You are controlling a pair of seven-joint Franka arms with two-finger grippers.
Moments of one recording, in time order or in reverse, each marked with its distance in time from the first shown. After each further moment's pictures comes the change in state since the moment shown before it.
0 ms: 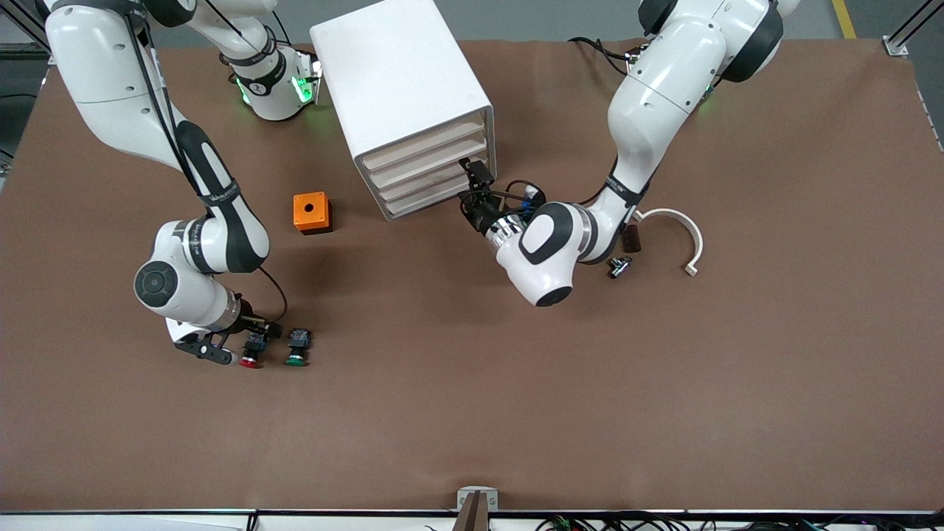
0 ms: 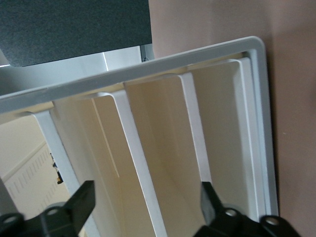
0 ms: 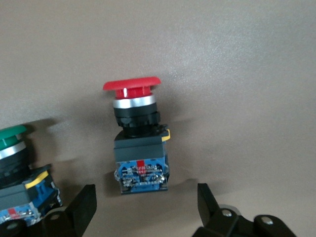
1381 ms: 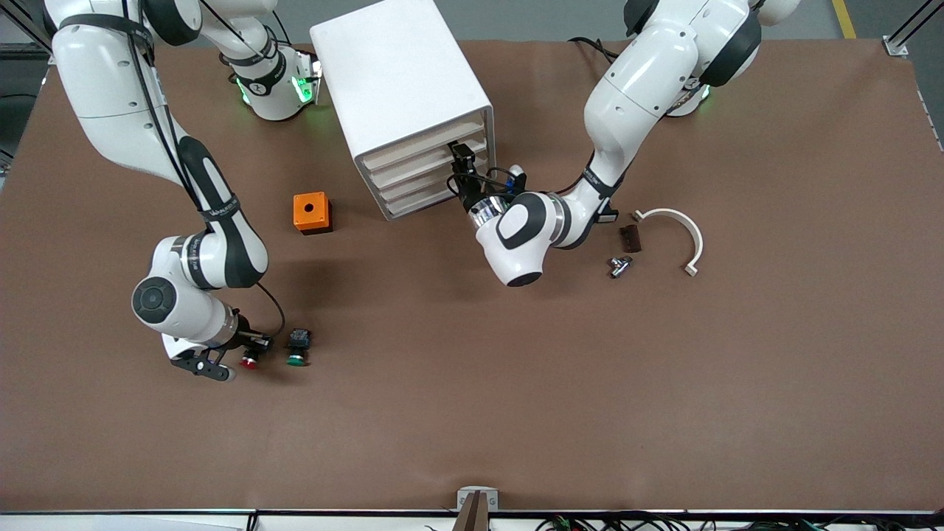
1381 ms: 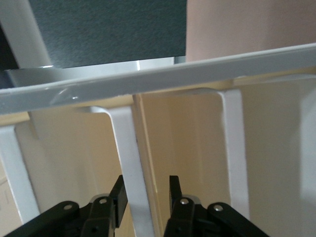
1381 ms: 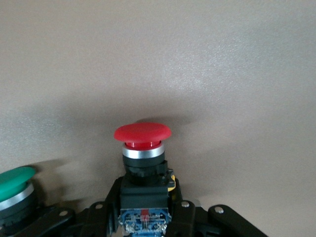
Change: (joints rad) left arm -0.054 0.057 -0.022 -0.034 -0.082 -0.064 -0.051; right arm -0.002 0.072 -0.006 0.121 -0.025 -0.032 0.000
